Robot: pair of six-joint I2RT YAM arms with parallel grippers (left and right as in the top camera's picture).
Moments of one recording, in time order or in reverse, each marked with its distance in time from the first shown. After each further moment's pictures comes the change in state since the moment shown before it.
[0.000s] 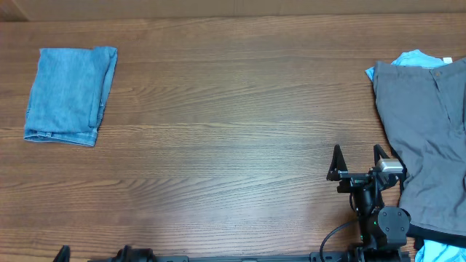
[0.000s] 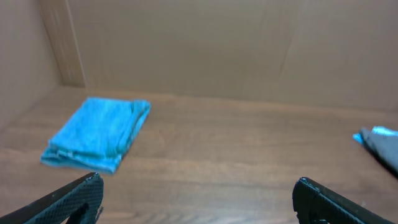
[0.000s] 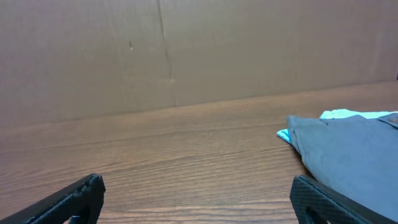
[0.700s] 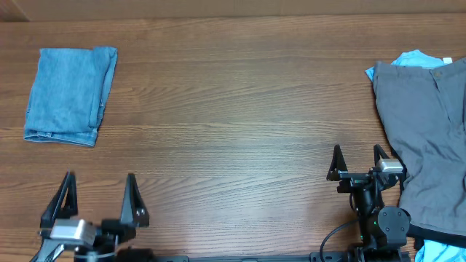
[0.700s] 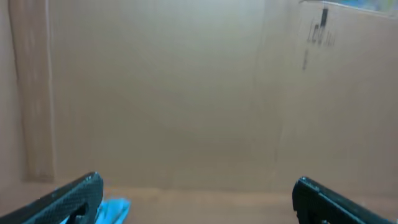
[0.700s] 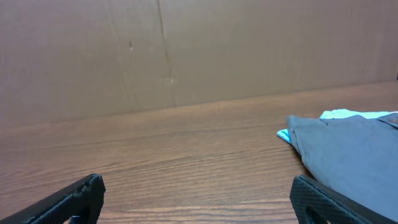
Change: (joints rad) left arm 0.000 -0.094 -0.583 0.919 0.012 0.000; right arm 0.000 0.000 0.000 0.000 0.000 0.000
